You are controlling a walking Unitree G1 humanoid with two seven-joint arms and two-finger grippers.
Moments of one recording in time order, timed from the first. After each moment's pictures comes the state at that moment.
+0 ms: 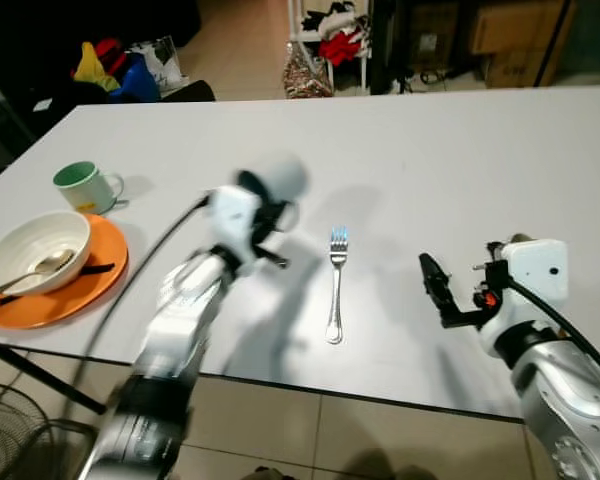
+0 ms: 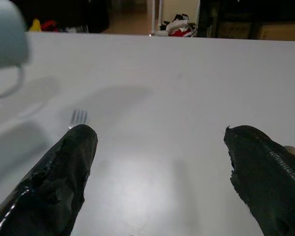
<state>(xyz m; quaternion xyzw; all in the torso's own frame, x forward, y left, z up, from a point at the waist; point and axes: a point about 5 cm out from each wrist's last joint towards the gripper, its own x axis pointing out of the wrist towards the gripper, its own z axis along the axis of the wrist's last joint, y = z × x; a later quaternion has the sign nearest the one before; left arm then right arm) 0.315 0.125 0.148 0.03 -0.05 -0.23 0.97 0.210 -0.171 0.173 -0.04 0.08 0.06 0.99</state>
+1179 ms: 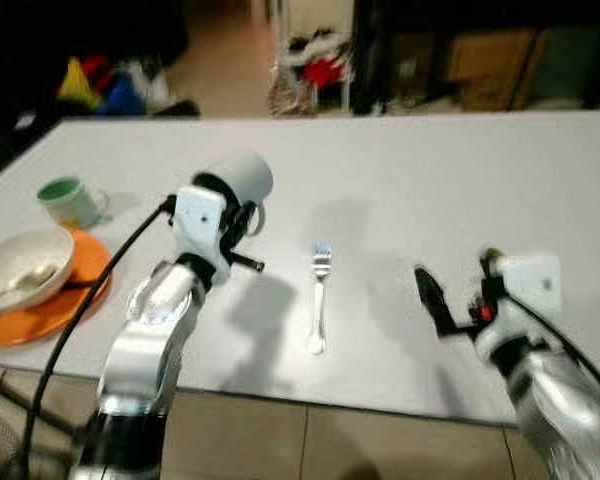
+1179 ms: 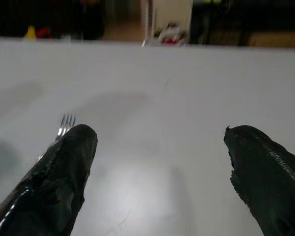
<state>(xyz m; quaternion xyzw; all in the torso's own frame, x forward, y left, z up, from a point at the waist) 0.301 0.138 0.159 0.04 0.00 -0.18 0.98 0.210 -0.171 0.165 -0.04 0.08 0.07 0.99</state>
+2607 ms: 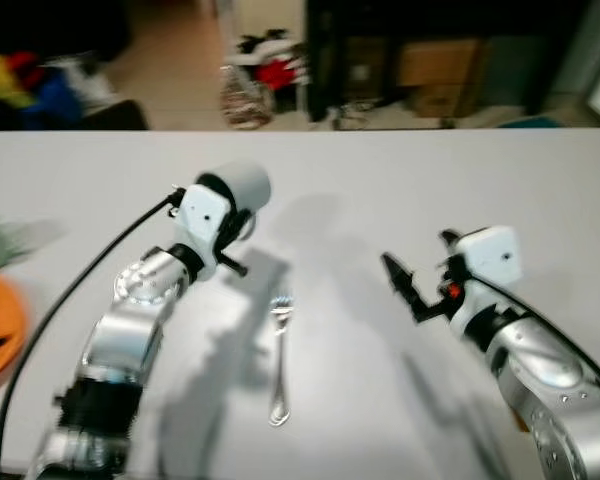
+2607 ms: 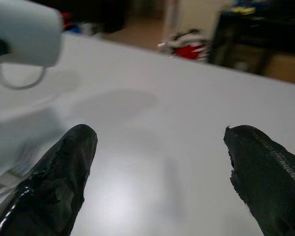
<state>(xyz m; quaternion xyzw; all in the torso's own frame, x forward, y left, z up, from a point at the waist) 0.323 0.163 0.145 0.16 0.05 -0.25 0.95 0.228 -0.154 0.163 -0.09 0.08 0.18 0.98</state>
